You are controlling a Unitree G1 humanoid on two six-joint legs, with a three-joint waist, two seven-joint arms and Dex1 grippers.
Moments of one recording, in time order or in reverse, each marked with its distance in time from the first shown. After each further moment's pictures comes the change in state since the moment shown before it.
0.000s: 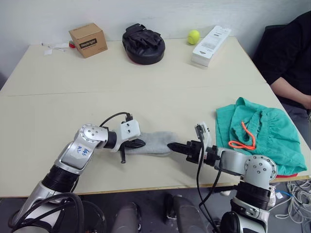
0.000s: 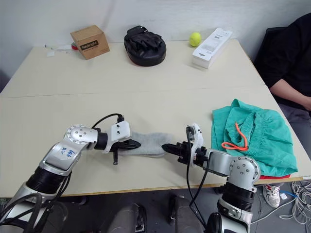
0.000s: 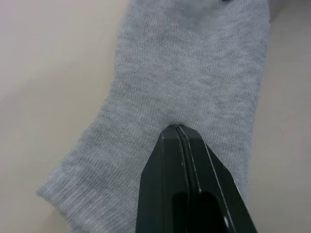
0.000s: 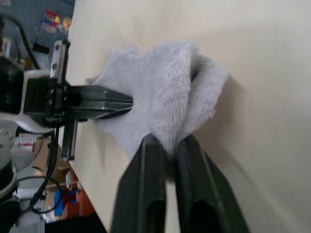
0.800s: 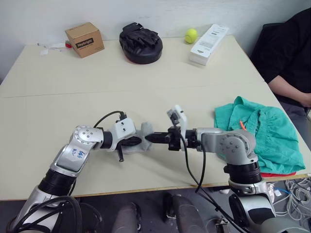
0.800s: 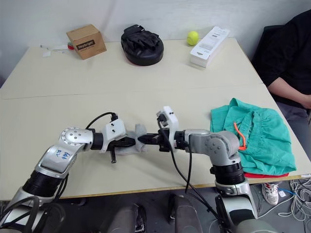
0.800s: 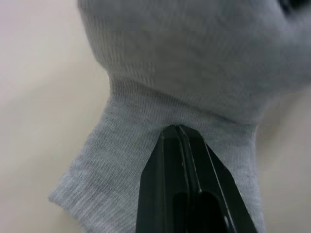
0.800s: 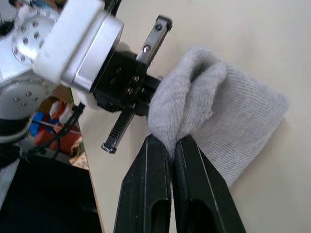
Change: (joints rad) left arm 0.063 0.005 0.077 -0.034 -0.003 0.012 0.069; right arm -0.235 -0.174 0.534 0.112 -0.216 -0.365 0.389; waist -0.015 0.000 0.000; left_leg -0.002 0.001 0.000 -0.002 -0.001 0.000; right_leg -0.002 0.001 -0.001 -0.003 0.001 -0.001
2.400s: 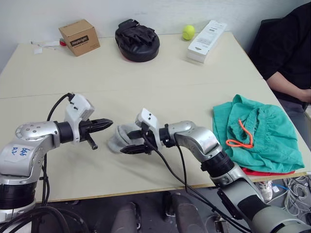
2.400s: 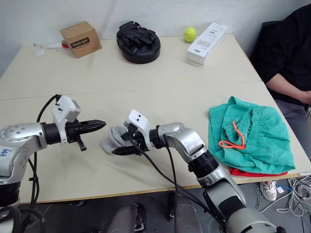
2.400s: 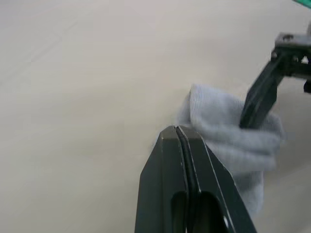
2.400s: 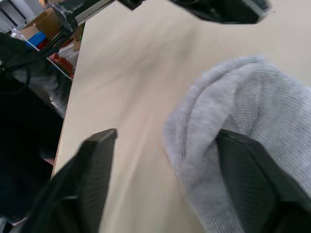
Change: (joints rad) left arm 0.067 0.143 0.372 -0.173 -0.338 0.290 0.087; right arm -0.139 0.102 0.323 0.240 -0.443 -0.478 0.396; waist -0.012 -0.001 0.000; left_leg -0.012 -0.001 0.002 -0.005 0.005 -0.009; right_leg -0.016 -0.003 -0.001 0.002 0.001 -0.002
